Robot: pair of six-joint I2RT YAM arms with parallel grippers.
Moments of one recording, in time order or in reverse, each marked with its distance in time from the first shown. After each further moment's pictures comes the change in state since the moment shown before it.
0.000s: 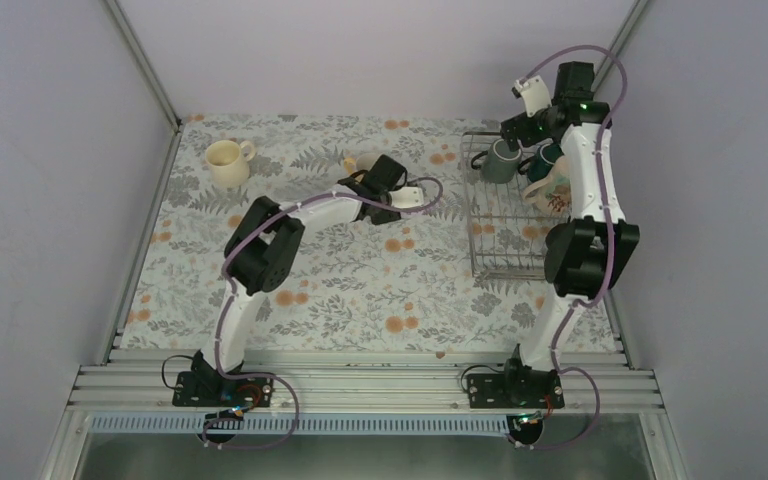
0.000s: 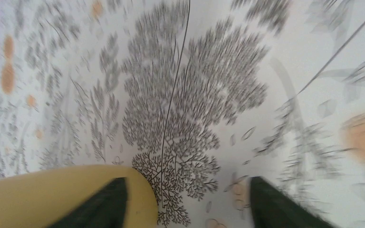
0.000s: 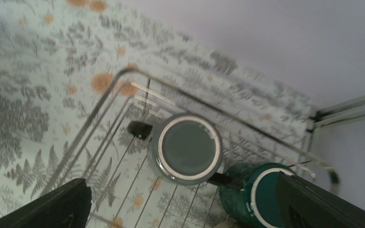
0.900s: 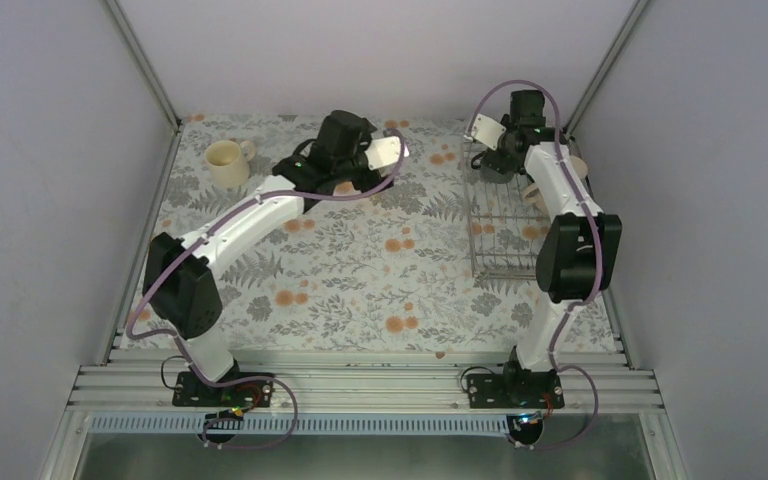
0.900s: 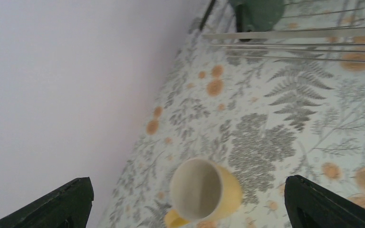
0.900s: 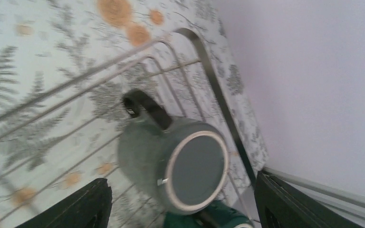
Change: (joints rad) left arm 0.013 -0.522 -0.104 -0.039 0.139 -0.089; right arm 0.140 -0.035 -0.332 0.249 0.193 -0.595
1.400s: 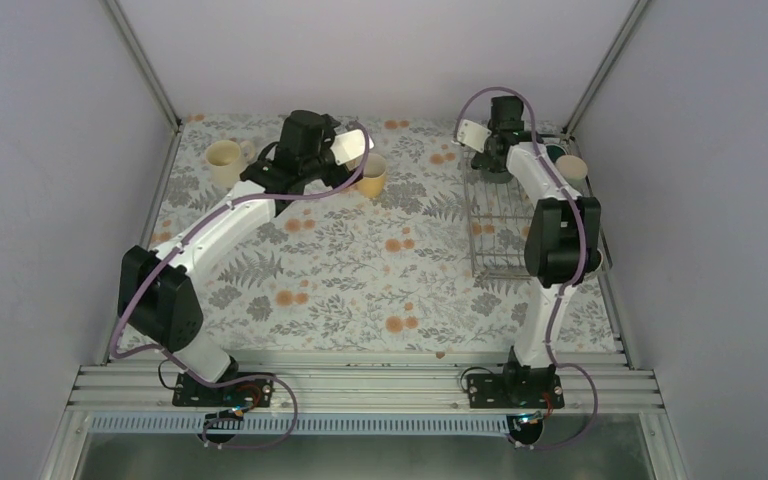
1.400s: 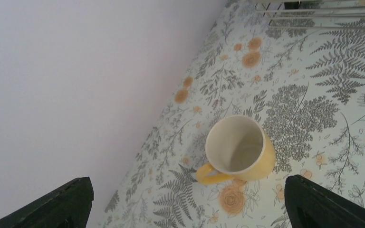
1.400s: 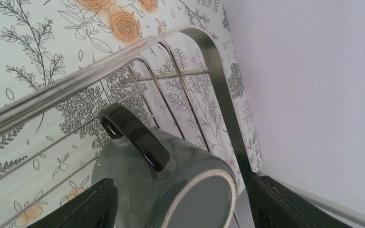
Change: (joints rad) left arm 0.141 -0.133 -0.157 0.088 0.014 -0.001; right arm 0.036 0.163 0.052 0.134 0.136 -0.050
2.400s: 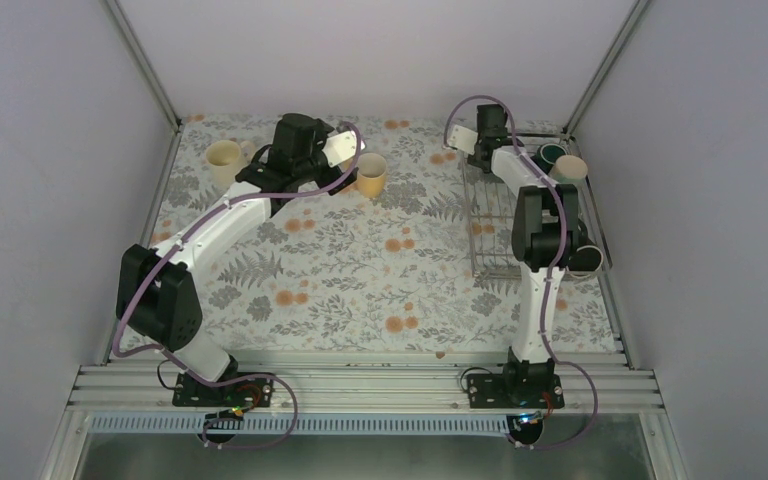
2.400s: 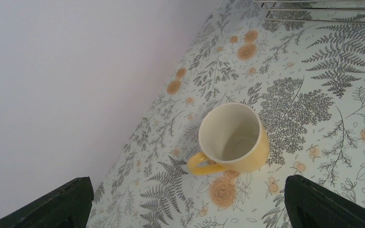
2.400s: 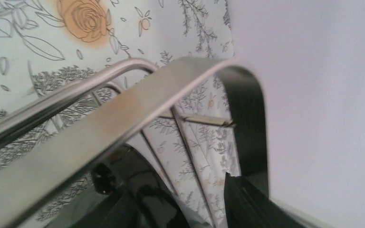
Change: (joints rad) left arm 0.059 -0.002 -0.066 0.031 0.066 -0.037; right arm 0.025 0.195 0.057 0.183 0.121 -0.068
